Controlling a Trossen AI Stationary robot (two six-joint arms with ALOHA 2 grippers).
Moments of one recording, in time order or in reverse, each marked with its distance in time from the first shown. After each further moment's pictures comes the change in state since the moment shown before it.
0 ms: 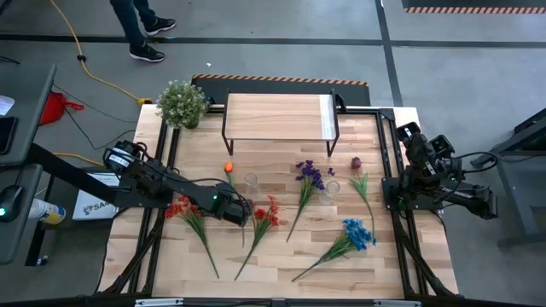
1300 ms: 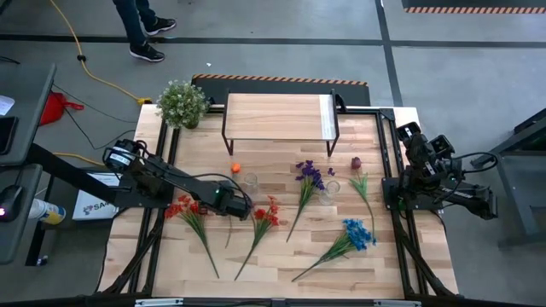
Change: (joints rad) left arm 0.058 0.011 0.001 -0.055 0.112 0.047; right arm 0.000 0.000 0.000 0.000 0.000 -0.018
